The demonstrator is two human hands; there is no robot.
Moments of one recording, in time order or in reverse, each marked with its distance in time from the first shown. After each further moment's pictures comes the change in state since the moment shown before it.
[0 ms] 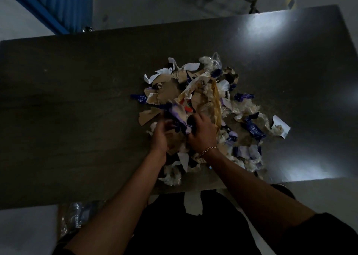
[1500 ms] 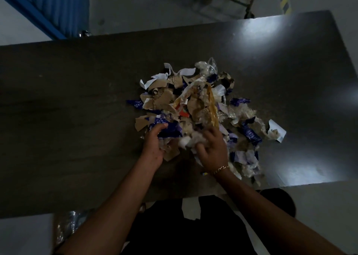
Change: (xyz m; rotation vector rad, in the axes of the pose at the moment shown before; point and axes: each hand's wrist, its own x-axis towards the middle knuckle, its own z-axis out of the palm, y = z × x) left_hand 0.017 0.003 -0.009 -0.323 -0.036 -0.072; right_hand -0.034 0.020 -0.029 0.133 0.084 0.011
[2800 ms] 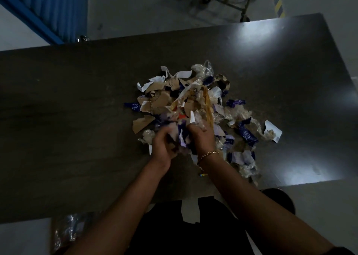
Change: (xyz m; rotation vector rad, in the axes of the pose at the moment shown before) left_hand -0.030 -0.016 0.022 0.092 -0.259 0.100; right_hand 0.034 -0.043 0.010 0.814 -0.027 0.661
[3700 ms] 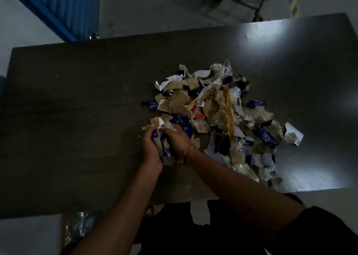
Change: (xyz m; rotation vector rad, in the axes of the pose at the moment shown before) left_hand 0.013 0.028 -0.072 -0.274 0.357 -0.080; right_hand 0.008 0.041 0.109 -0.344 -0.340 0.198
